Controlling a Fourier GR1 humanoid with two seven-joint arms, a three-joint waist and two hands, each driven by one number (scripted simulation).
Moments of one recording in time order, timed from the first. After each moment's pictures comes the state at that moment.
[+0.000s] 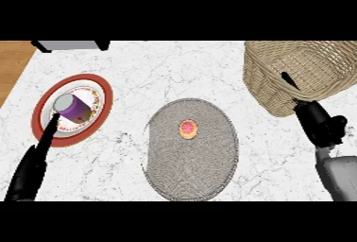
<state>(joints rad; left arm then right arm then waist) 0.08 0.63 -0.31 -1.55 0.04 0.42 0.05 -0.25 -0.41 0.09 -1.35 -0.10 0.07 -0.09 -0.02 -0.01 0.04</state>
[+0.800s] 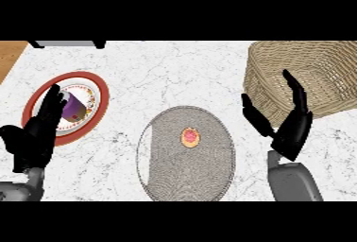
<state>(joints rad) -0.09 0.50 -0.19 -1.57 0.25 0.39 0.10 -0.23 -0.07 0.13 -1.52 0.55 -0.87 0.06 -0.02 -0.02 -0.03</state>
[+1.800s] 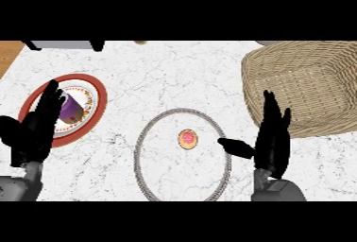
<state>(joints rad) -0.12 0.50 -0.16 -1.54 0.27 0.37 0.12 -0.13 -0.02 0.29 -1.65 1.00 -0.41 0.76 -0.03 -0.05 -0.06</state>
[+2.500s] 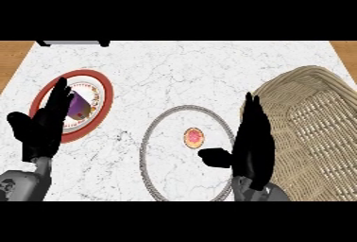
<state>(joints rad) -0.16 0.46 -0.18 -1.50 0.25 0.36 0.11 -0.25 -0.01 0.49 -1.78 1.08 -0.17 1.22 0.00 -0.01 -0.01</state>
